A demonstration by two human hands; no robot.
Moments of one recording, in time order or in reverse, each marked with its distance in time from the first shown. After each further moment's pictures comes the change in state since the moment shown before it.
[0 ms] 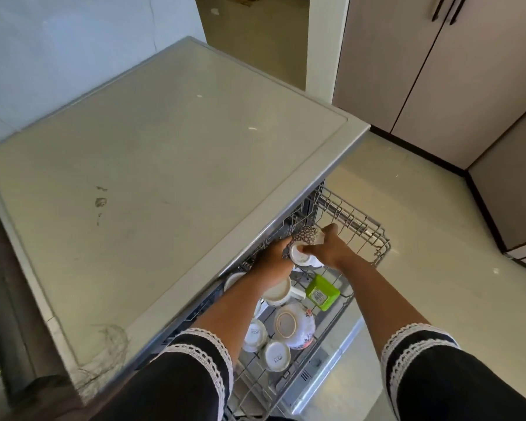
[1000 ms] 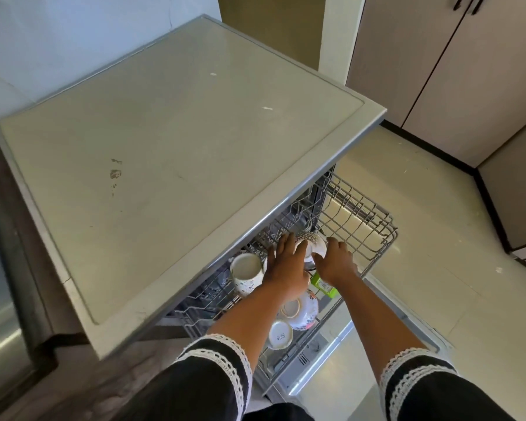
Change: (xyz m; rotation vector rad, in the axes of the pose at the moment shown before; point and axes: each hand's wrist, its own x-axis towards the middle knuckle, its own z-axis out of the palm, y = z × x) left_hand -0.016 -0.033 0.047 0.552 0.110 0.187; right_hand -0.027 0.039 0.044 -0.431 0.157 0.008
